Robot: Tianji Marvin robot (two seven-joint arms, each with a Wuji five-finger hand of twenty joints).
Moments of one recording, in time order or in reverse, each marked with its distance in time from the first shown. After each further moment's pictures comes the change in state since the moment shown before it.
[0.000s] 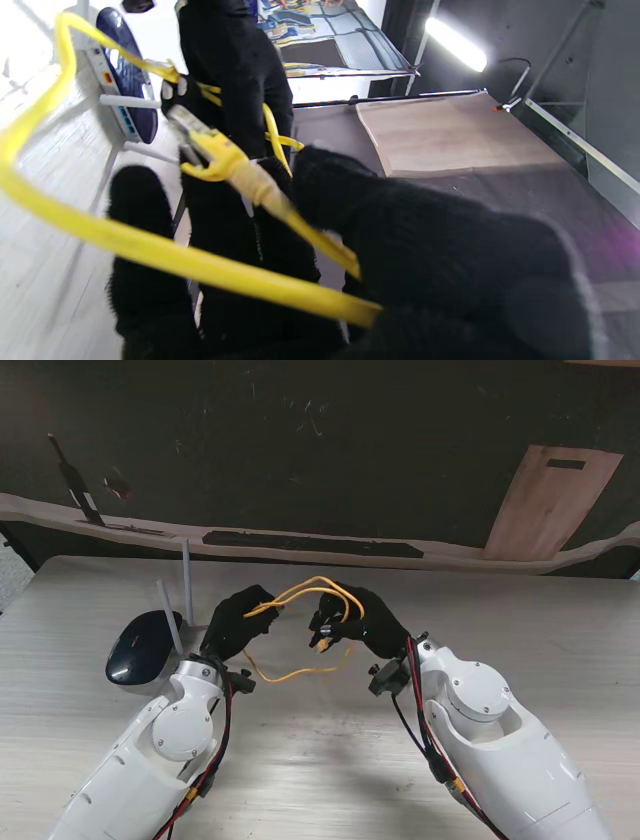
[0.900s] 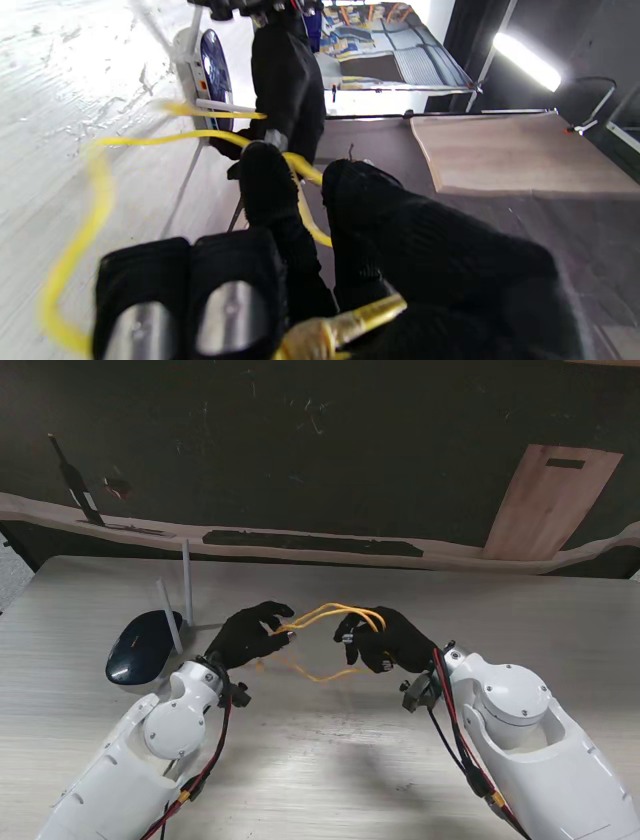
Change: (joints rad) left arm 0.002 0.032 -0.025 -0.002 0.095 0.036 -0.226; right arm -0.094 0.052 0.138 -0.083 -0.124 0.144 0.136; left_hand -0.401 -0.165 0.352 0.038 -0.146 0.027 -0.575 -0.065 -0.389 0.024 -0.385 -0.118 -0.555 0.133 -0.695 -0.065 -0.762 -0.001 -0.563 0.149; right_hand -0.100 0.297 -0.253 0.029 0.037 0.114 -0.138 -0.437 0.209 0.010 0.077 0.061 0.253 -0.158 1.031 0.400 0.524 -0.197 0.758 0.640
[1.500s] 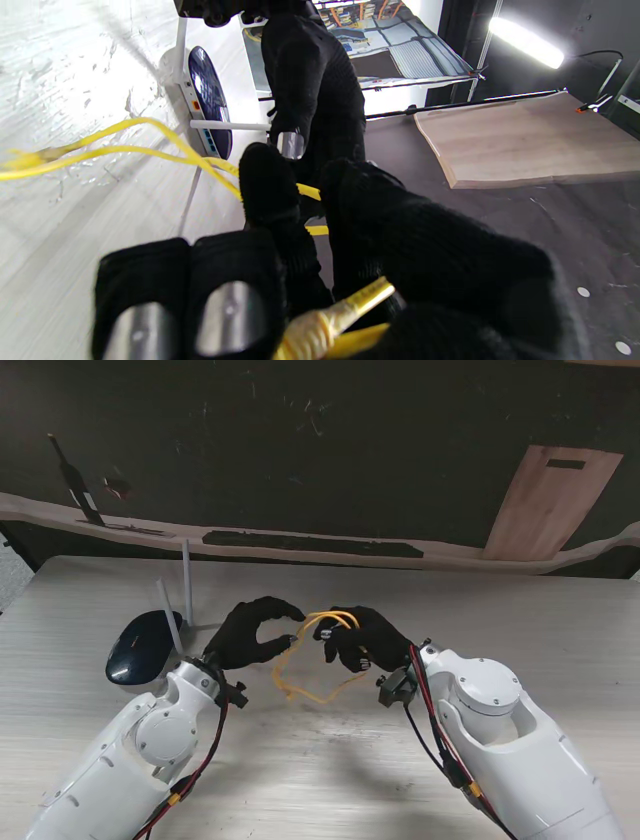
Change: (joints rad) left arm -0.004 0.038 0.019 -0.011 0.104 -0.183 0.078; right arm 0.067 -0.031 -0.095 0.040 0.067 0.069 -0.064; left_hand 0.084 -0.052 0.136 -0.014 0.055 -0.198 0.138 0.050 -0.171 -0.037 -0.165 -0.089 -0.225 -0.091 -0.376 -0.089 -0.216 -0.062 -0.294 -0.185; right_hand 0.000 0.014 -0.029 0.000 0.012 0.013 0.000 0.012 0.000 -0.002 0.006 0.011 0.000 0.001 0.001 0.000 0.000 0.000 0.001 0.001
